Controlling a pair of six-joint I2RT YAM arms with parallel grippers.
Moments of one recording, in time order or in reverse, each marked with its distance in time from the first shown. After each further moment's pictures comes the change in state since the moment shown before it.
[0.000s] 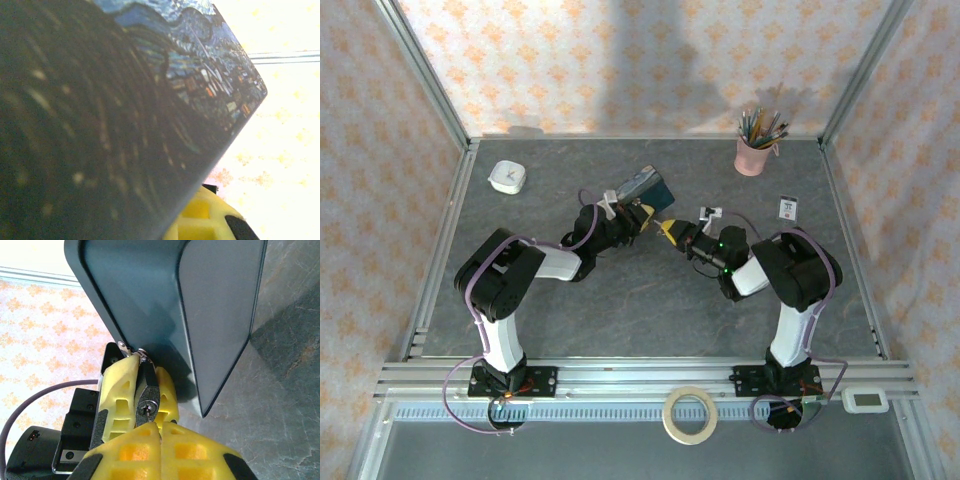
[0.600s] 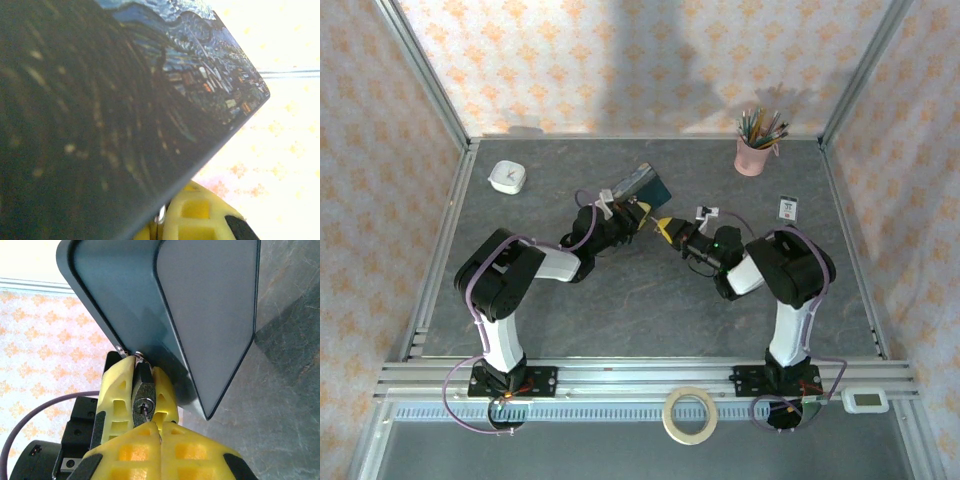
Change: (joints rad) left arm 0.003 0.000 -0.014 0.037 -0.057 -0.025; right arm 0.042 0.045 0.033 0.035 0.069 0.063
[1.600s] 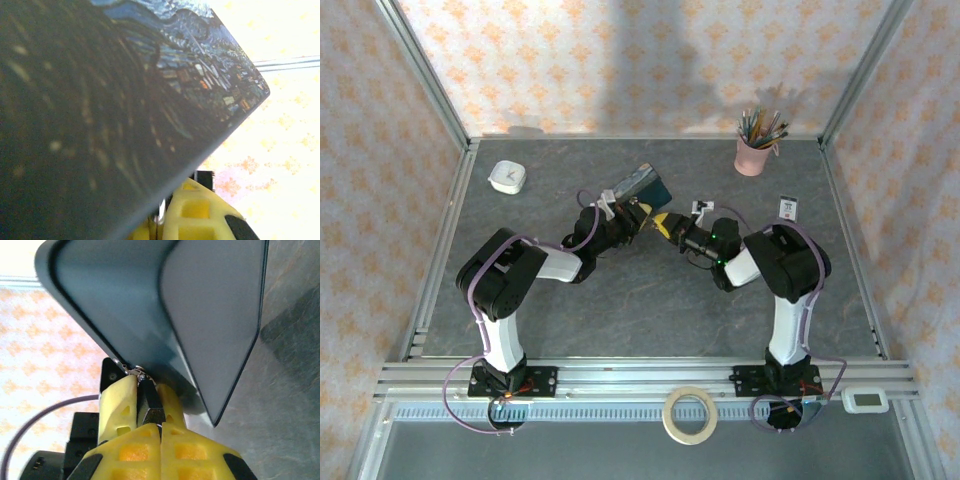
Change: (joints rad) left arm -0.011 0.011 0.003 0.009 0.002 0.081; right arm -0.038 0.057 0.089 -0.023 -0.109 0.076
